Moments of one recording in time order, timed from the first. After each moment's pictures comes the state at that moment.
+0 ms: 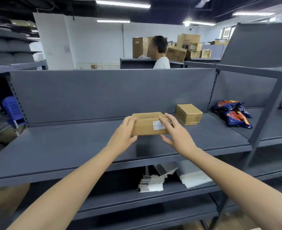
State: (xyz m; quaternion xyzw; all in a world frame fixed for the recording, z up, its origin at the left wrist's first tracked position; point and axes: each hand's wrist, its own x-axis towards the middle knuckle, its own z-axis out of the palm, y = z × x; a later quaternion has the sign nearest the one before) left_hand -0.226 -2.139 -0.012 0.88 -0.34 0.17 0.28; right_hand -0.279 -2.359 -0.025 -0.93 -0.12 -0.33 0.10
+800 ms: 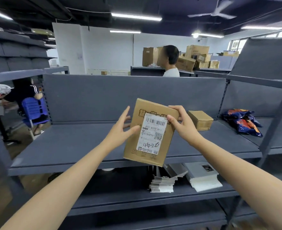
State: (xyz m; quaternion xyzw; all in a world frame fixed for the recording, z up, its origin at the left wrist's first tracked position) left_hand -0.272 -2.048 0.027 0.80 -0.26 0.03 0.53; right_hand -0.307 -2.285 0.039 -0.82 -0.12 -0.28 0.49
